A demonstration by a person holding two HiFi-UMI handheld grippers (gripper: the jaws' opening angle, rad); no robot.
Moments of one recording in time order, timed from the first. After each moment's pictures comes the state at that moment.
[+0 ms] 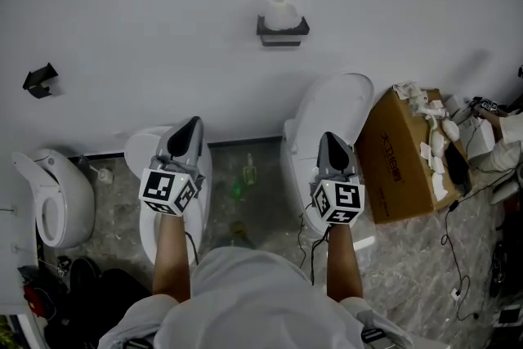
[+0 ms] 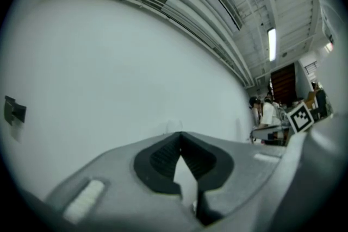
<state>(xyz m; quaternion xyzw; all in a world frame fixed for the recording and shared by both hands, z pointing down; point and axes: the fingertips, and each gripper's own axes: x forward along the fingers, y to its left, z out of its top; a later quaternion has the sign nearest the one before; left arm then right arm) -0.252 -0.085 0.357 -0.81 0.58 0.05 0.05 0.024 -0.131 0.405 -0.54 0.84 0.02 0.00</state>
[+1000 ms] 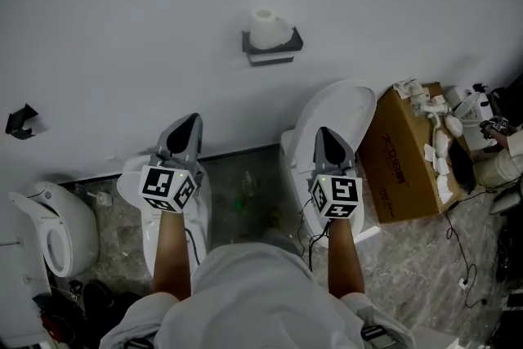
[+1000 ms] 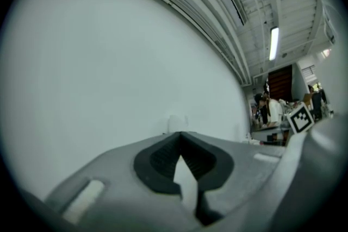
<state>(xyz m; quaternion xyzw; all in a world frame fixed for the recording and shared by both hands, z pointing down) -0.259 -0.253 0.363 -0.83 0.55 0.03 0.03 0.007 -0.280 0.417 -0.55 0.83 0.00 -0.02</state>
